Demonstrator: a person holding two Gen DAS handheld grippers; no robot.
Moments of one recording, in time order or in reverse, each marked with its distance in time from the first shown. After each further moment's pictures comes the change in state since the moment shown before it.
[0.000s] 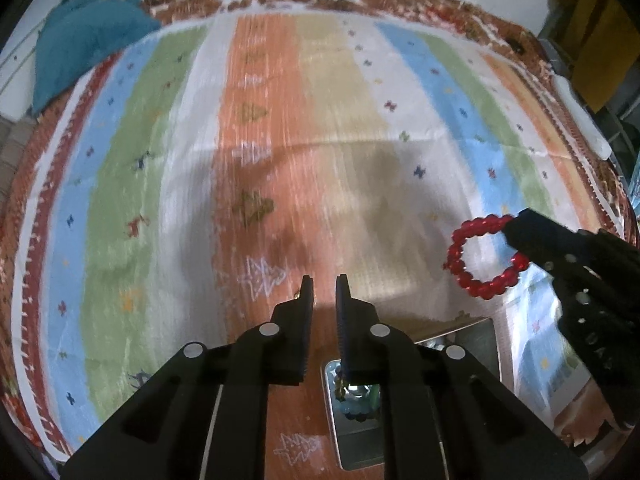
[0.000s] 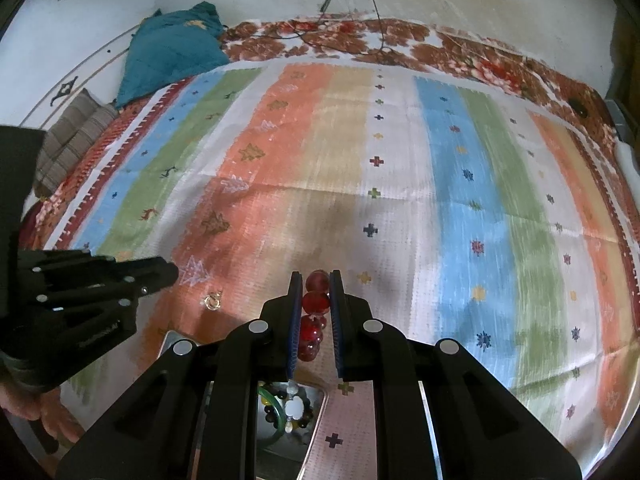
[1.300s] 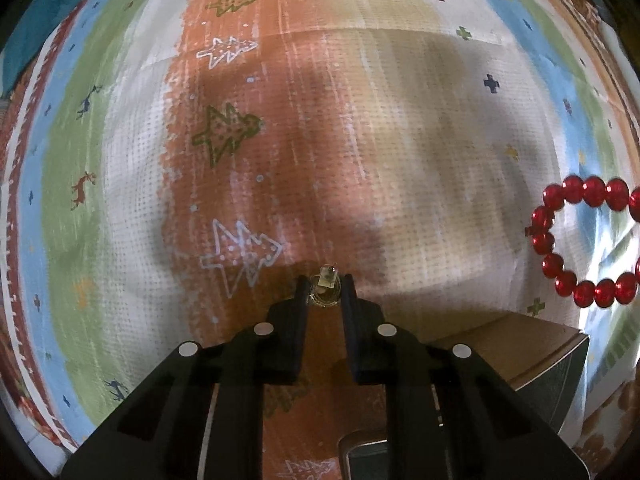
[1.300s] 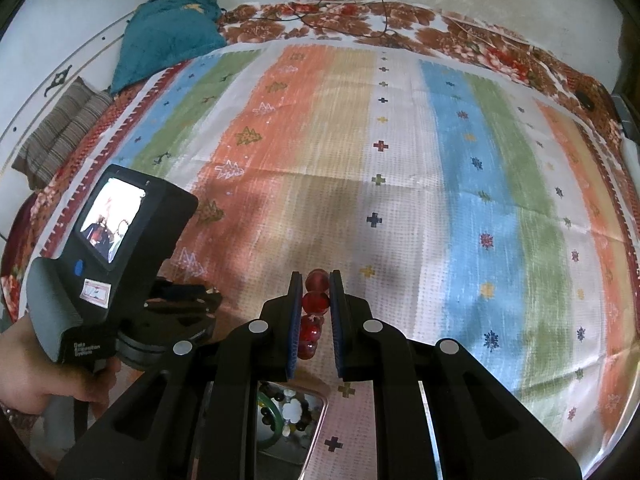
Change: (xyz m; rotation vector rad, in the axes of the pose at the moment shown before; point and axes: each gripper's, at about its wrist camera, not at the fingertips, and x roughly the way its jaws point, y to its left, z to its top) left arm 0.100 -0.003 0.005 0.020 0.304 0.083; right arm 0.017 0.003 0.004 -0.009 0.053 -0.001
